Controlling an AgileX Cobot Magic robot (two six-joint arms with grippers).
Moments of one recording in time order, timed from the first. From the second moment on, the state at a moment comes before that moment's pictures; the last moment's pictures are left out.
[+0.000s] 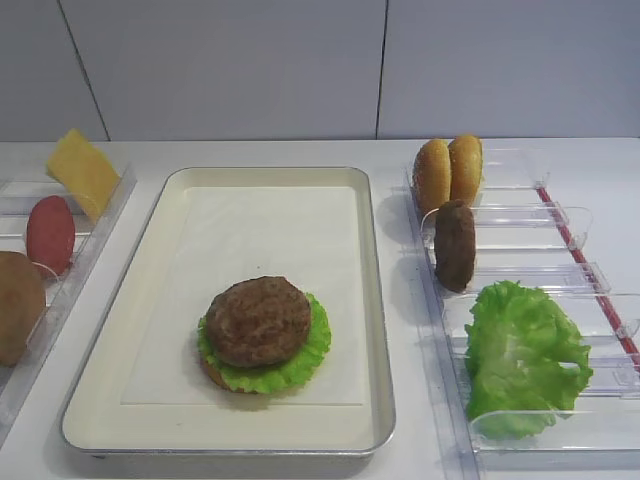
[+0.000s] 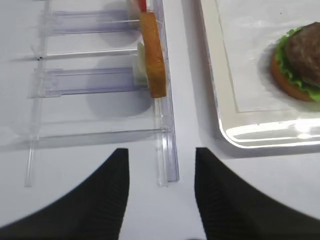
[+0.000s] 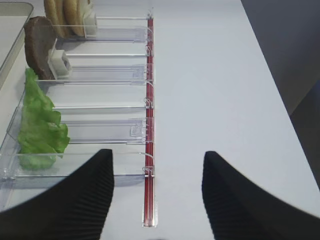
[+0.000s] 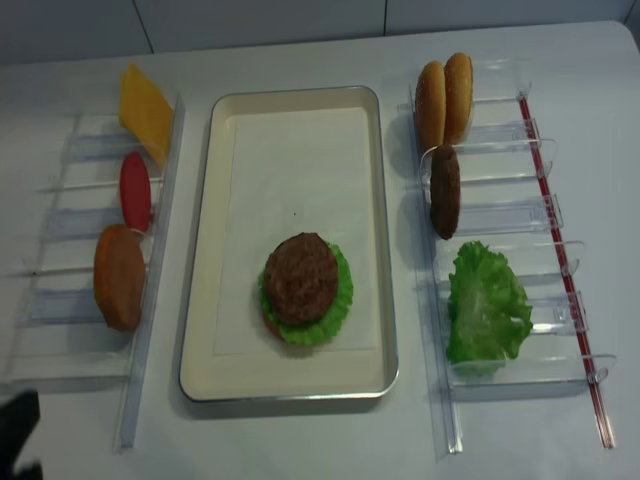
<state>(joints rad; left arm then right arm) -0.11 0.35 -0.65 0.03 1.19 -0.06 -0.05 -0.02 -0.47 0.04 1.14 -0.04</state>
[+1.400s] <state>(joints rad) 0.06 1.86 -1.67 -0.14 1.06 0.14 -0.05 -0.02 -0.47 0.04 1.14 -0.04</state>
